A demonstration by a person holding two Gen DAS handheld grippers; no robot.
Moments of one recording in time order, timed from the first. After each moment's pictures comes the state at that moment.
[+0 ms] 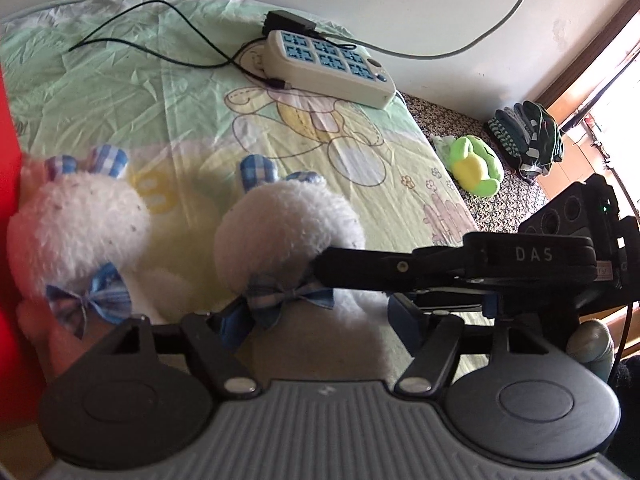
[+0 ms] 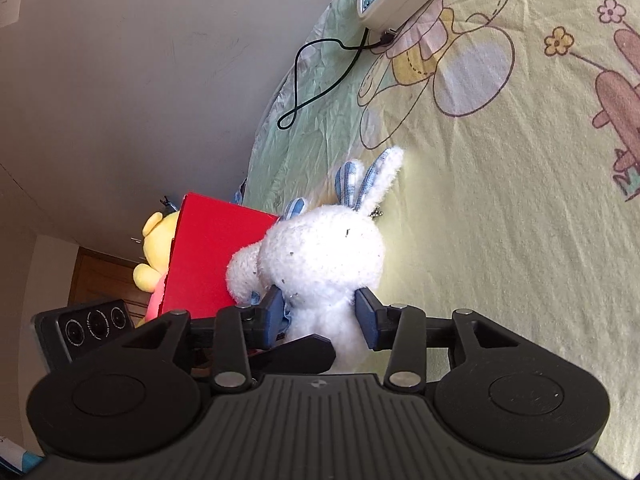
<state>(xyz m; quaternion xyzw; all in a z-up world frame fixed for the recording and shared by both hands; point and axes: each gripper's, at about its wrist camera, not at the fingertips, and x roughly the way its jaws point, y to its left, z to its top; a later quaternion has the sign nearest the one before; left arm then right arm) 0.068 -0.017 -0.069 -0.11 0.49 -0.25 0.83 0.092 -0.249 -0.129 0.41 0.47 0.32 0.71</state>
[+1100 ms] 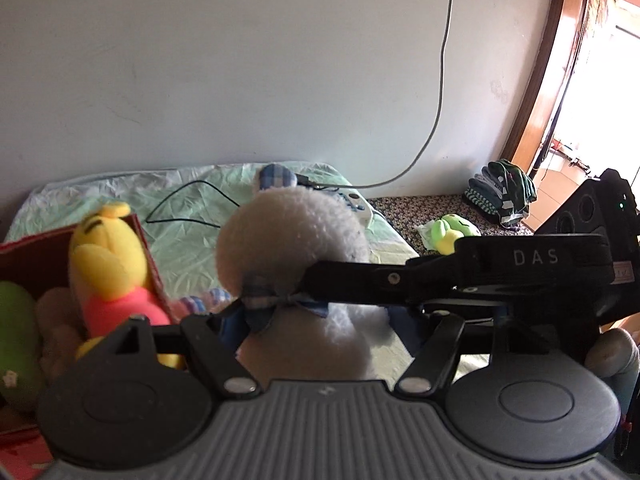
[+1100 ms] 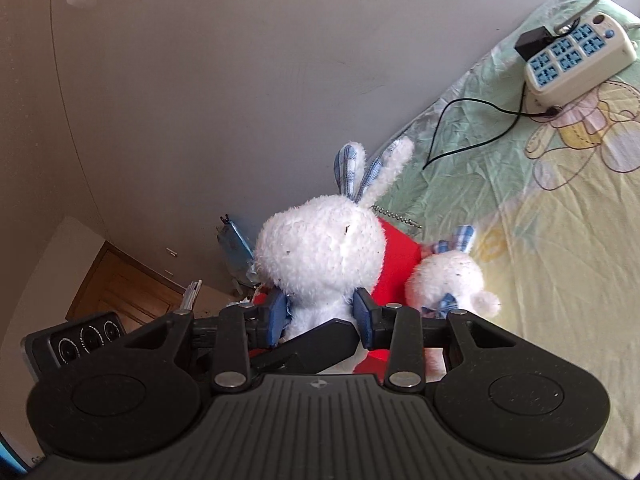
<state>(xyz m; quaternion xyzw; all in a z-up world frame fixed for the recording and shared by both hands) -0.036 0.084 0.059 -0.04 0.30 -0.25 0.92 0.010 -0.145 0.005 0.37 0.33 0.36 0.79</state>
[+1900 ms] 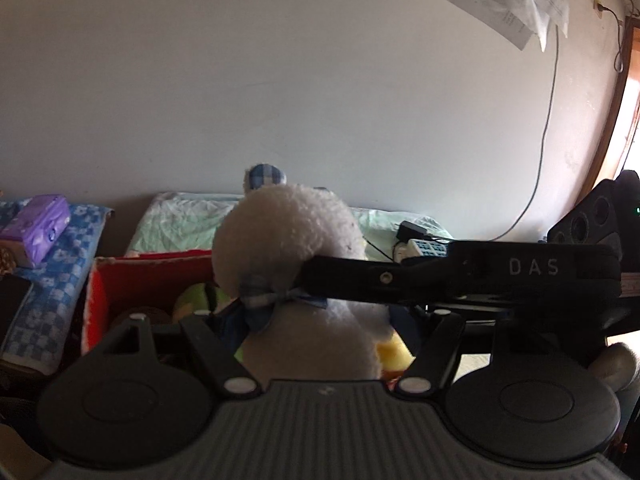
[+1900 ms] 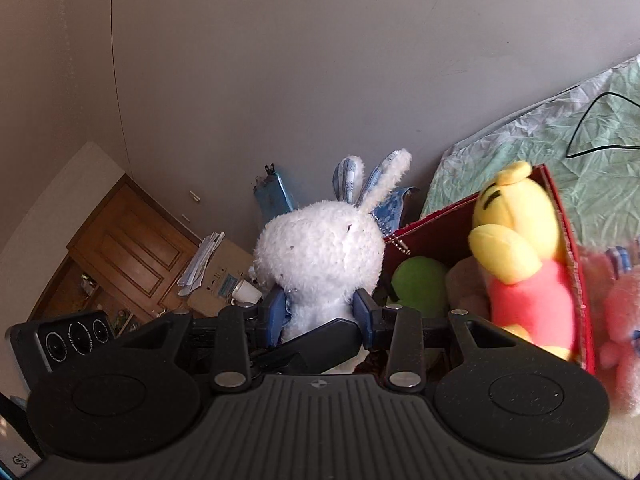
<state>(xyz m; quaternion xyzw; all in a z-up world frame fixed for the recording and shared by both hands) -0.065 0.277 0.081 -0.09 0.27 -0.14 0.95 0.032 0.049 0.039 0.28 0.32 0.44 0.79</state>
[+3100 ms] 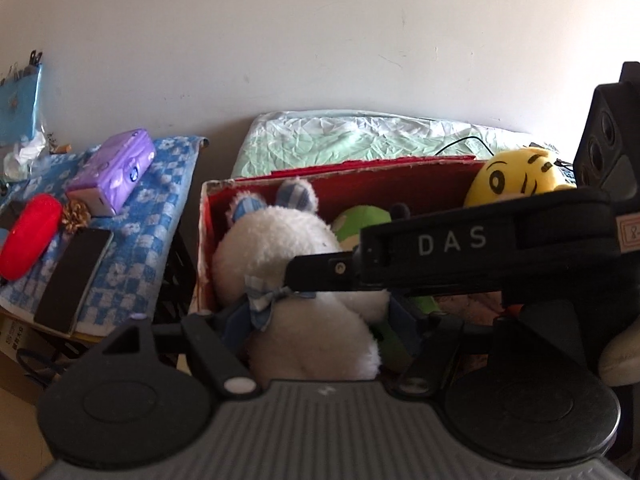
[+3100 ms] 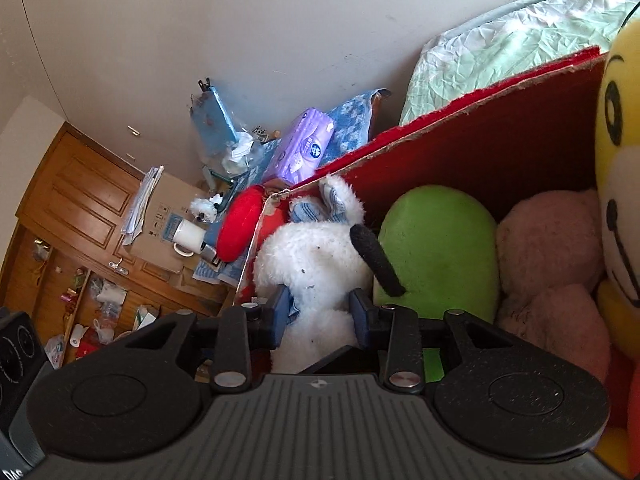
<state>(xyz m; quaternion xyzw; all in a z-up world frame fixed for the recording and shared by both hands) 0.007 0.319 0.012 -0.02 0.38 -0.02 0.92 0.090 0.161 -0.020 0.23 0.45 0.40 0.76</state>
